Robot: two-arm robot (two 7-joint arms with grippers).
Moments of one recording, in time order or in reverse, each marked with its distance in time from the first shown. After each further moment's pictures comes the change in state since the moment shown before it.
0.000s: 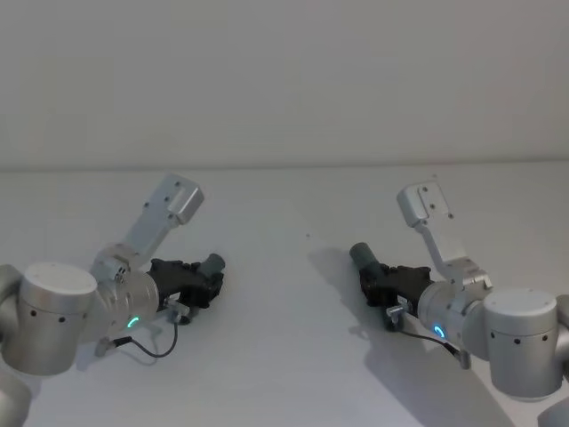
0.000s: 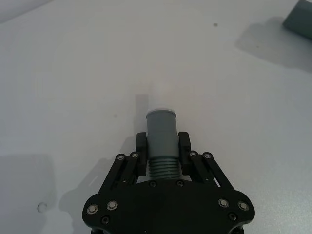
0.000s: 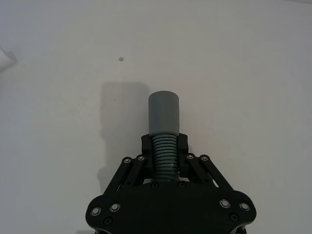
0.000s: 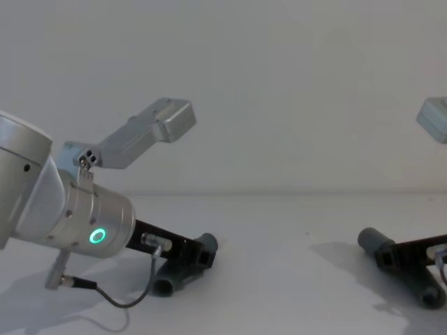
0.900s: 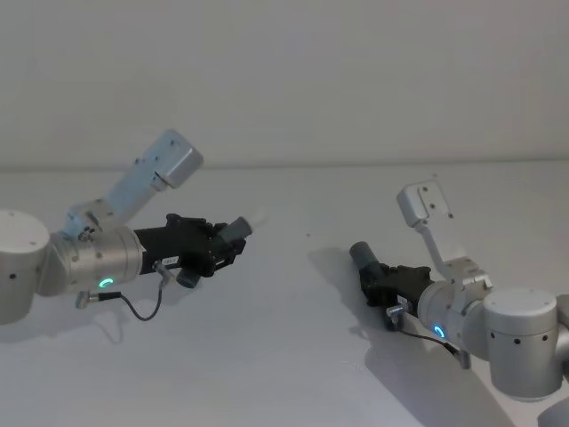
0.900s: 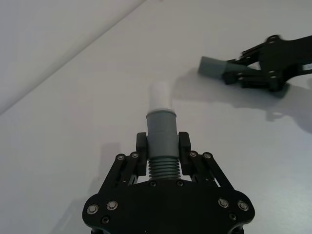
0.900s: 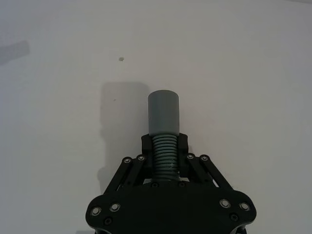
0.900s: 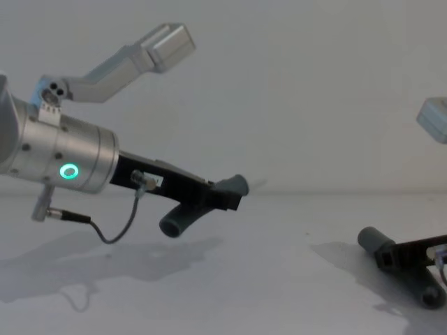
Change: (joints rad) left arm -0.123 0.120 0.051 0.014 -0.036 -0.203 -0.345; right arm 0.000 0.000 0.000 0.000 0.000 0.001 0.000
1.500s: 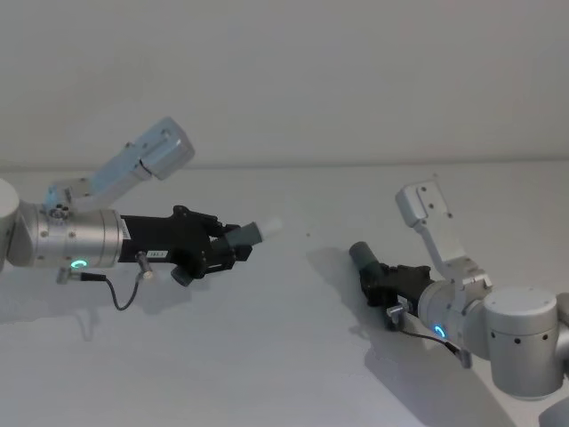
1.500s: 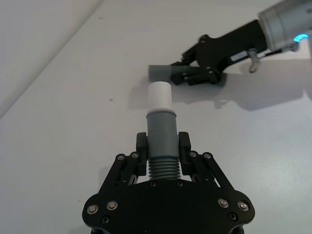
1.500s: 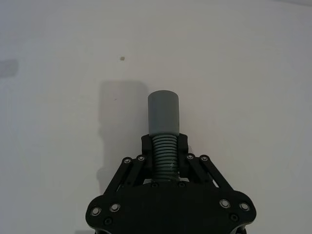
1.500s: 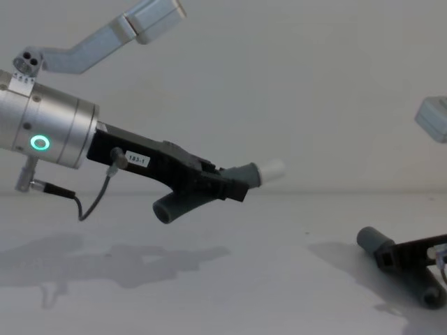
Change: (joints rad) left arm -0.121 0.065 0.069 0.085 -0.035 -0.128 -0.298; right arm 0.003 0.009 -0.007 -0.002 -0.006 -0.003 0.007
